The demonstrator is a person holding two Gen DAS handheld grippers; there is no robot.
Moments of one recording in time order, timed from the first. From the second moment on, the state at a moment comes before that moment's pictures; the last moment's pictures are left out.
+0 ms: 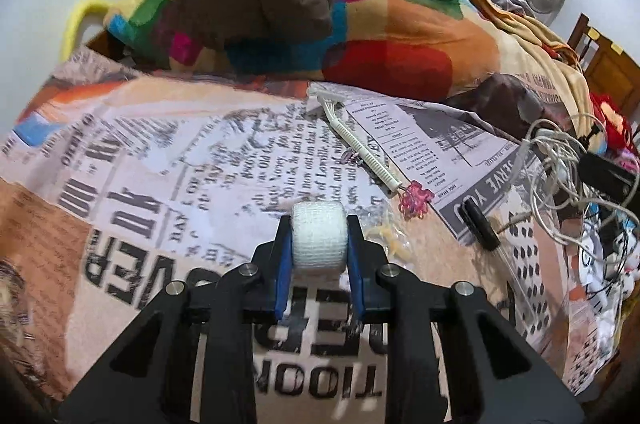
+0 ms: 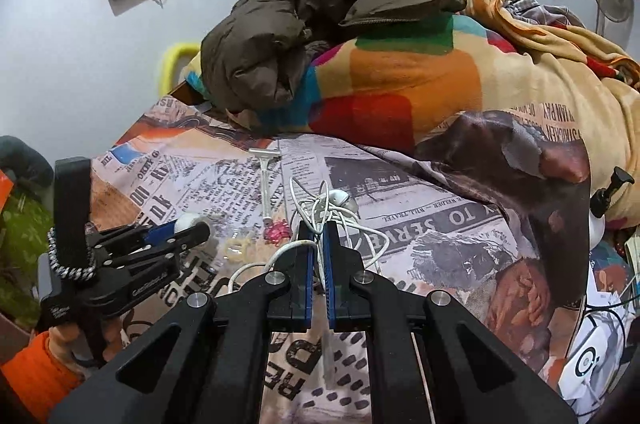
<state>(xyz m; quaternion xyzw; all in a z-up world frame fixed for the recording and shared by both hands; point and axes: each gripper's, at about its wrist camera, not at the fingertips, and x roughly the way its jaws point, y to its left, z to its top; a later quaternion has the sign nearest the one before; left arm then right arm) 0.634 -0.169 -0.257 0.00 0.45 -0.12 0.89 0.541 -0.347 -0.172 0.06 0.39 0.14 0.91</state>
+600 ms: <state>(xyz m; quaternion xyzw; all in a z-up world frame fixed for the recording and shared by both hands) 0.542 -0.094 -0.135 0.00 0.38 -0.09 0.92 0.486 -0.267 -0.084 0.02 0.34 0.19 0.92</state>
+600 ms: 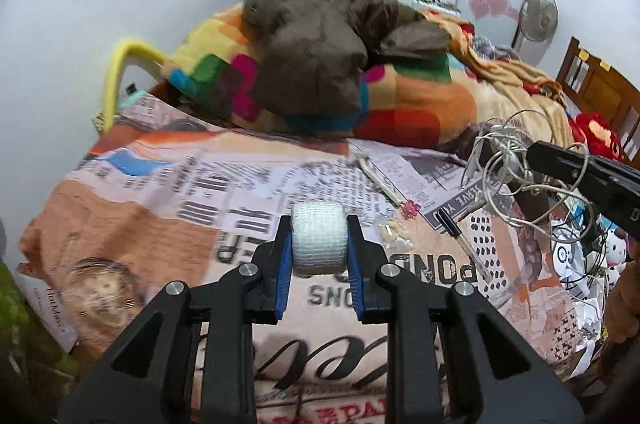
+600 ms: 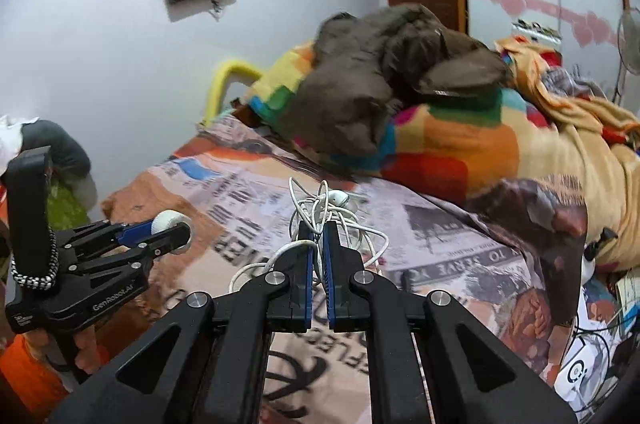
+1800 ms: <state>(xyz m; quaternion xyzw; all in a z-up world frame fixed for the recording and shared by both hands) 0.251 0.221 -0.127 -0.10 0.34 0.16 0.92 0.324 0.049 -0.081 -0.07 0.34 0.45 0.82</state>
